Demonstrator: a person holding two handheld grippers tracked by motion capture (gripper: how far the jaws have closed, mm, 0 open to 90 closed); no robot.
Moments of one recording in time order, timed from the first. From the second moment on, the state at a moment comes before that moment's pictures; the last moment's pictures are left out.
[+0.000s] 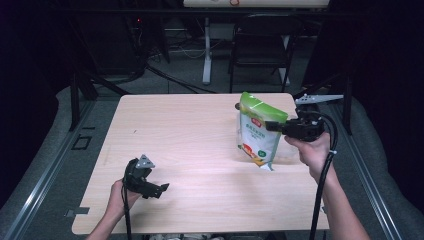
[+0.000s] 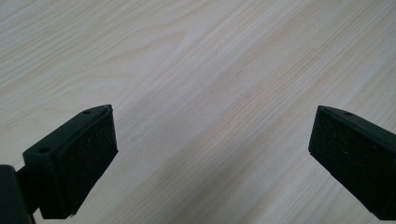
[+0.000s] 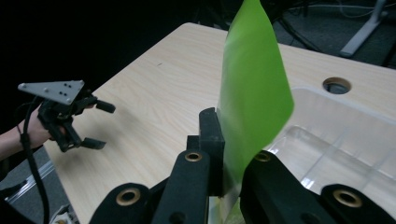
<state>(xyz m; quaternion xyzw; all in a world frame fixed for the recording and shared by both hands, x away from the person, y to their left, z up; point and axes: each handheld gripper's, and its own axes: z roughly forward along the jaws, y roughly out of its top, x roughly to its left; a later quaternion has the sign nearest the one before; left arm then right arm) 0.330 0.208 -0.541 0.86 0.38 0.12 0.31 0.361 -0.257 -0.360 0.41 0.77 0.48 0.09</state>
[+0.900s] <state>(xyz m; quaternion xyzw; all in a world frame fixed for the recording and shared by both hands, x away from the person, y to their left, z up) 0.330 0.208 -0.541 0.86 0.38 0.12 0.31 0.388 -0.314 -0.324 0.49 0.71 0.47 0.16</state>
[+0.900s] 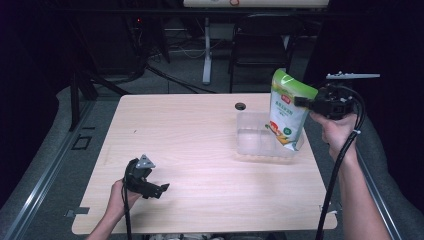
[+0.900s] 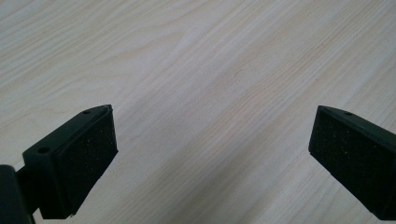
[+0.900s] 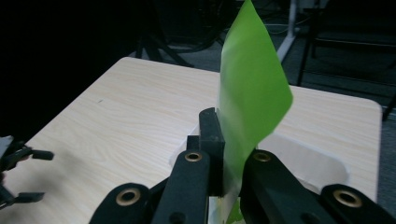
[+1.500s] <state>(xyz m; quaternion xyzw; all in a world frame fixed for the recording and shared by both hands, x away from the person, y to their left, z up) 0.331 0.207 -0.541 0.87 0.38 0.12 0.31 0.407 -0.340 -0.341 0.54 0.67 0.47 0.19</state>
